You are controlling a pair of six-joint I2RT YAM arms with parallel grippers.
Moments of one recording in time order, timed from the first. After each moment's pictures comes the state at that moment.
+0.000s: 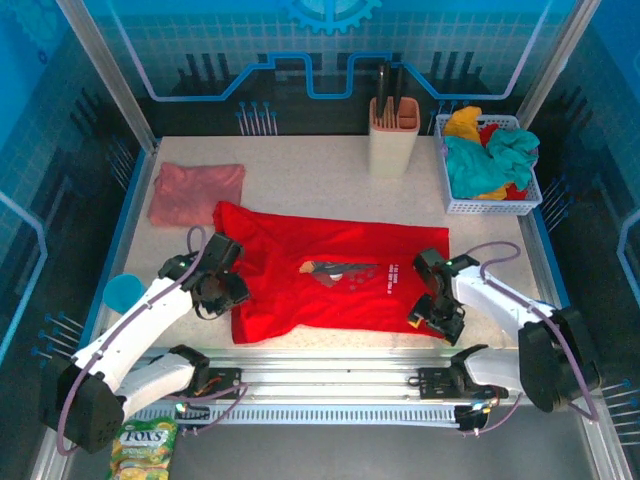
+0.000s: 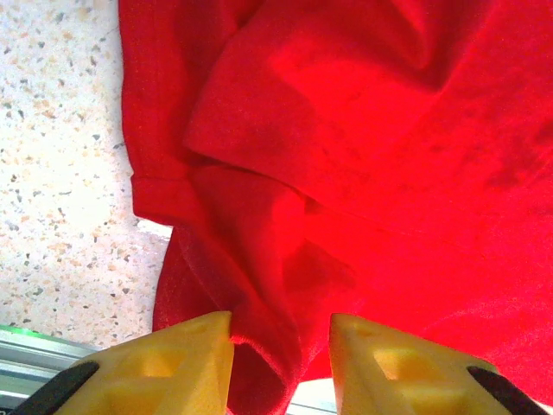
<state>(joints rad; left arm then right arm) -0.38 1.02 0.74 -1.02 0.02 -0.94 0.38 1.25 0.63 -1.09 -0.05 1.02</state>
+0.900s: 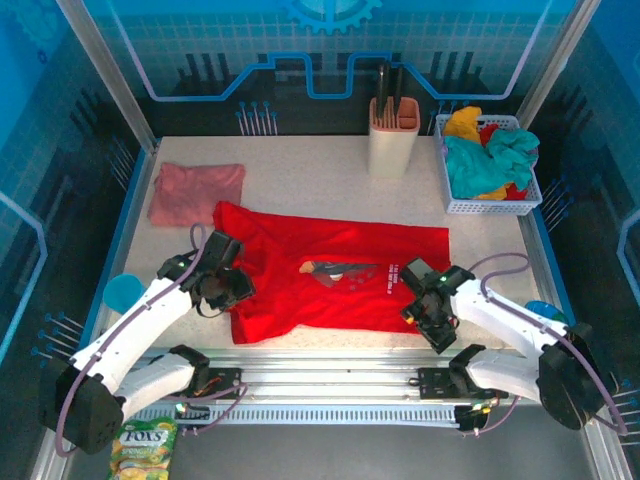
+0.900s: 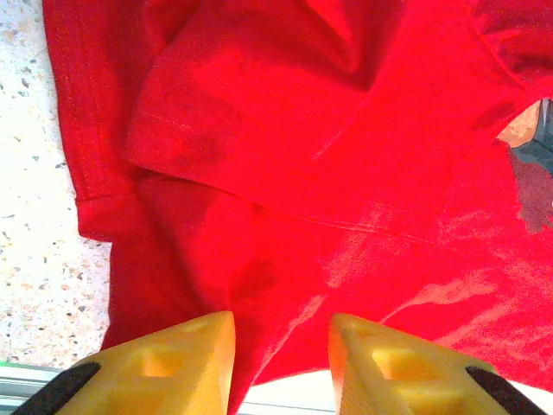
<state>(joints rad) -0.39 1.01 0.75 -0.97 0.07 -0.90 0.58 1.11 0.59 -1.07 -0.02 1.56</state>
